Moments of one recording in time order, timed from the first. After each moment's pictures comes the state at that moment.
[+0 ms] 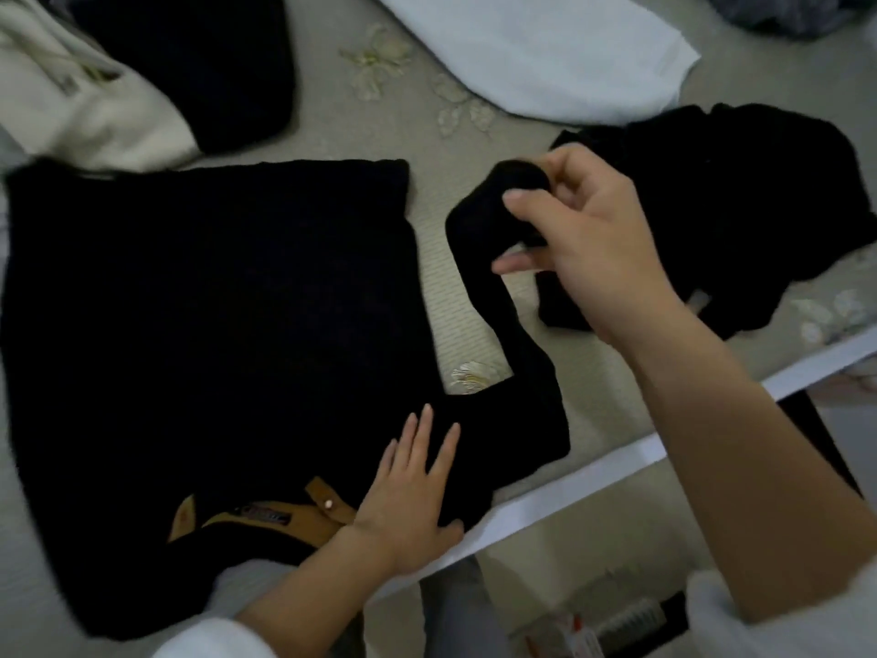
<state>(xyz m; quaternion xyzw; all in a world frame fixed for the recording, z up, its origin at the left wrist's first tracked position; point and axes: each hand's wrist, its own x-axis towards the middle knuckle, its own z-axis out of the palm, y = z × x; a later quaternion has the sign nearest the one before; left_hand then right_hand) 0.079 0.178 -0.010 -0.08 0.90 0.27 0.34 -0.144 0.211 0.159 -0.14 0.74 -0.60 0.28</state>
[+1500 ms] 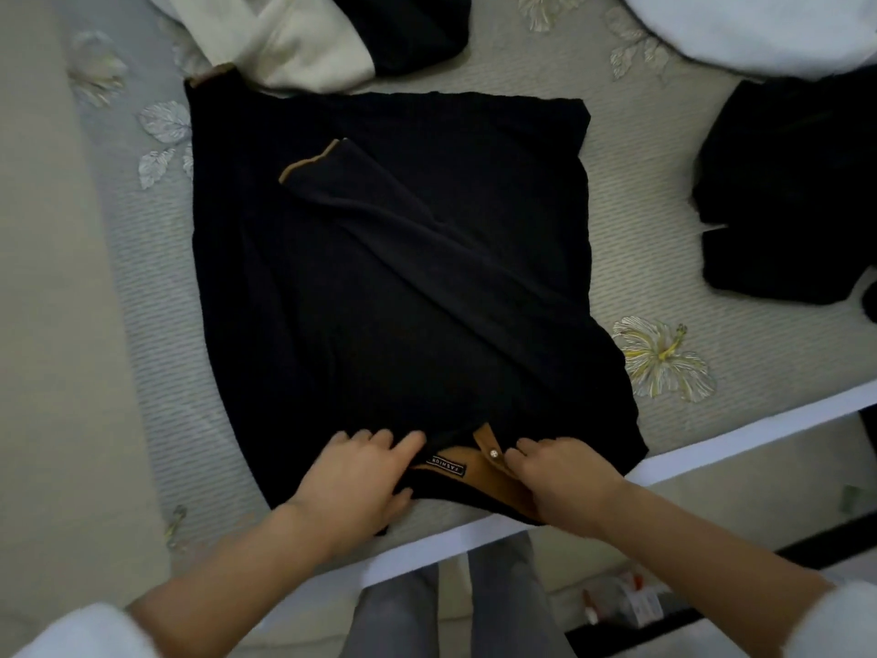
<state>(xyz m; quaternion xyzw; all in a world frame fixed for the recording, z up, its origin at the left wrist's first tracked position) 0.237 0.012 0.002 -0.05 0.93 0.16 0.31 0.083 0.205 -0.001 -0.56 0.71 0.17 0.38</state>
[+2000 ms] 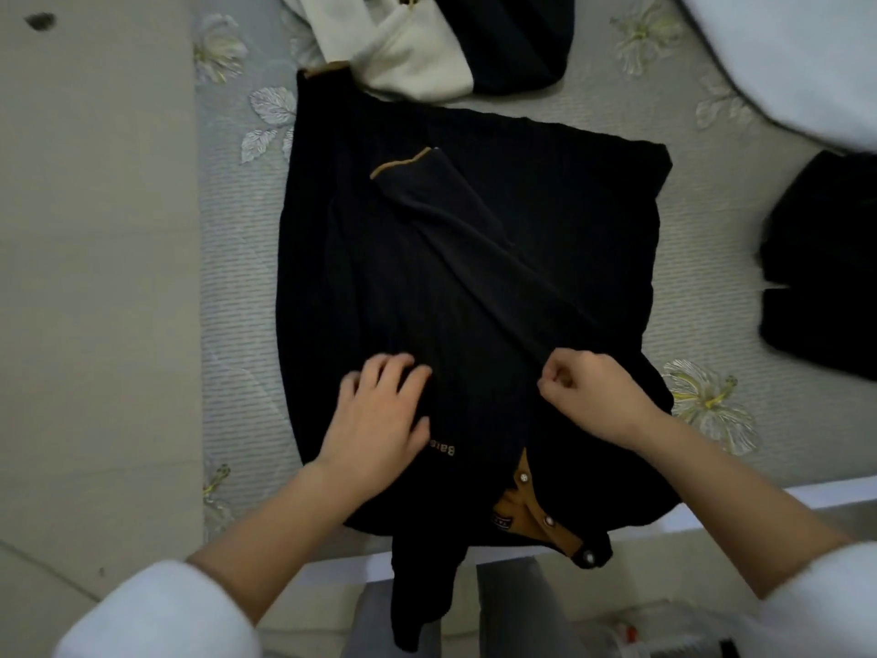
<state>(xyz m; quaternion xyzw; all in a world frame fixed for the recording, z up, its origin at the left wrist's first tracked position) 0.242 -0.015 -0.007 -0.24 0.94 0.18 0.13 0.025 0.127 0.014 -0.35 0.85 -0.08 0.38</state>
